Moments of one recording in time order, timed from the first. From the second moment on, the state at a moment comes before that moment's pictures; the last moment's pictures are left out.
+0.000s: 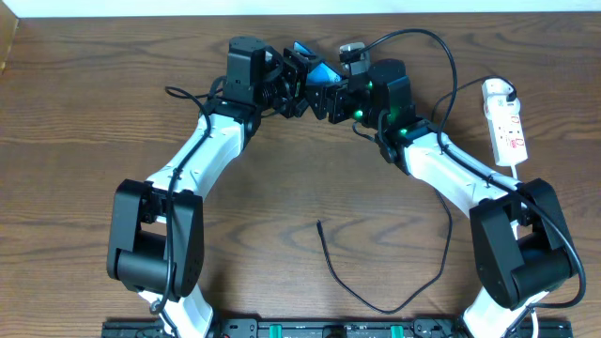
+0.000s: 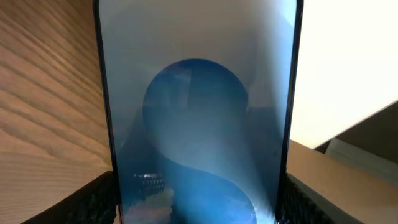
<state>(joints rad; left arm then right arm) -0.26 1.86 1.28 0.03 0.57 -1.51 0.43 1.86 1.17 0.29 -0.39 0.41</state>
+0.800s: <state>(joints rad) -0.26 1.86 1.28 0.05 0.58 -1.53 0.41 1.86 1.17 0.31 -0.36 0.44</state>
